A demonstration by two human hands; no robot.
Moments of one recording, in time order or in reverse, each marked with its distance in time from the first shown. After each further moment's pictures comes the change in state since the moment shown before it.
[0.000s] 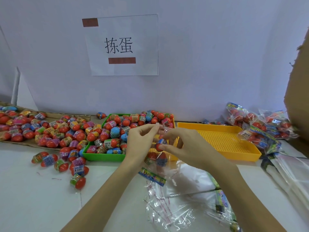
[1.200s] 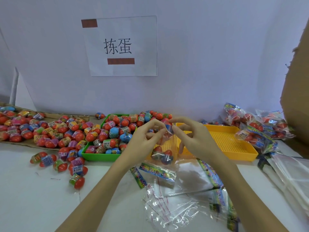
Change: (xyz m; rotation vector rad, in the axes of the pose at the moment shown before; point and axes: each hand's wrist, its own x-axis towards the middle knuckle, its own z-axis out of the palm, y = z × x) left_hand 0.006 0.006 -0.011 0.261 -0.337 0.256; right_hand -0.001 0.020 -0.006 0.418 0.221 0.070
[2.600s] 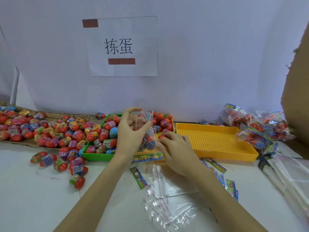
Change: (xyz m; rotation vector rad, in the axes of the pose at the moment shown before) left_hand 0.007 -0.010 -0.014 -0.153 0.479 -0.057; right_hand -0.007 0.023 0.057 -0.694 -0.160 -0.041
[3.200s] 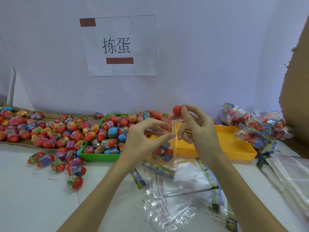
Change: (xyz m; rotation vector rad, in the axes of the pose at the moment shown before) left_hand -0.019 0.017 0.013 0.168 -0.324 0.279; right_hand 0.002 0.004 -0.069 1.262 0.342 0.110
